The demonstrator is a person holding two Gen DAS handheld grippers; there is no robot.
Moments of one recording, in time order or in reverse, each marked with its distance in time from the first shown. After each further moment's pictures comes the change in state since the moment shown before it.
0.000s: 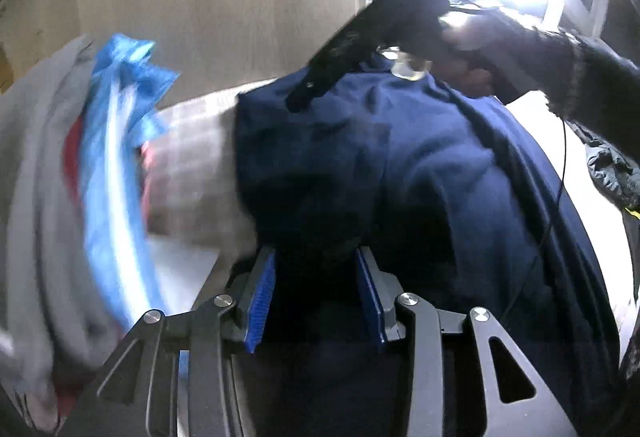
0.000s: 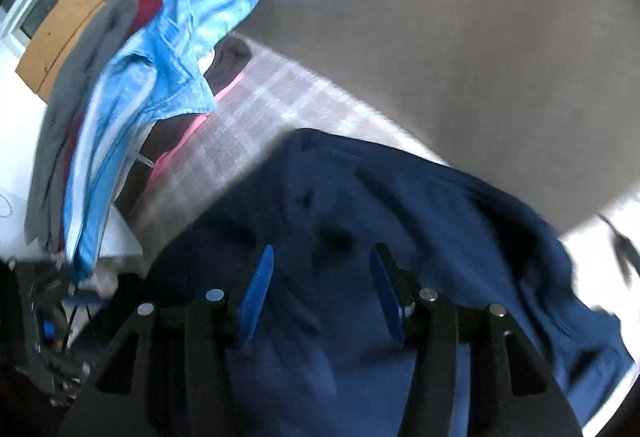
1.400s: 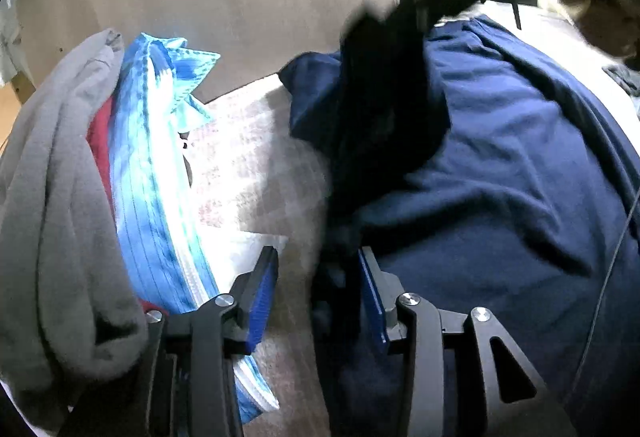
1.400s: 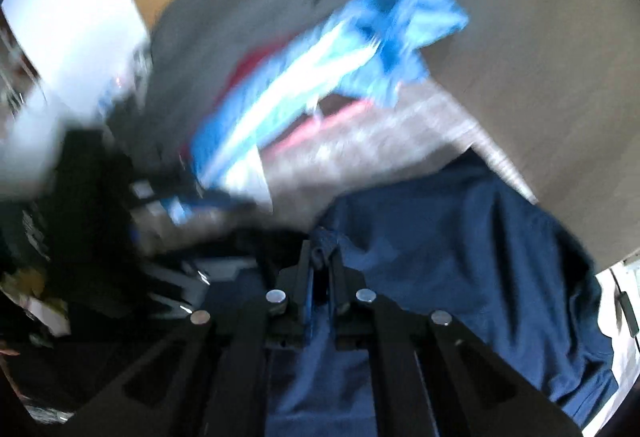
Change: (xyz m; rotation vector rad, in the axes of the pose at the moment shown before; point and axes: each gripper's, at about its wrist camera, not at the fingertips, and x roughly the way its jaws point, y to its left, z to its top) left arm 0.033 0.014 -0.006 0.073 -0.023 0.196; right arm -0.095 0.149 -0.049 -0.289 -0.118 0.050
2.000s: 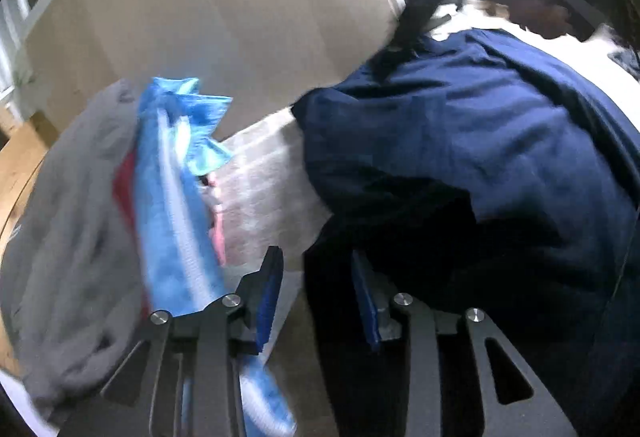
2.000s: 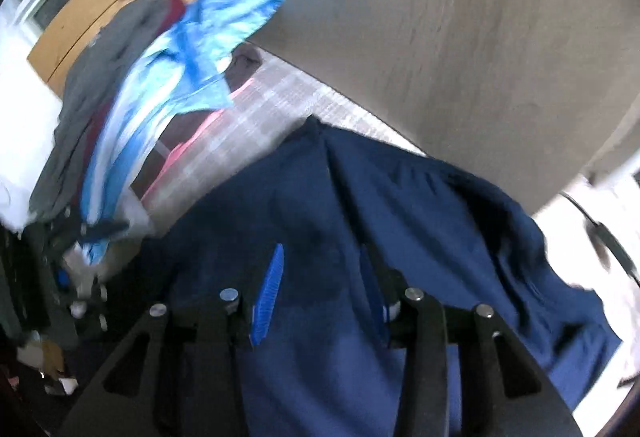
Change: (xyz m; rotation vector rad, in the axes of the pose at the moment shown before) left arm 0.000 -0.012 0.016 0.124 -0.042 0.090; right arm 0.031 -0.105 0.009 0.285 0.060 -0.107
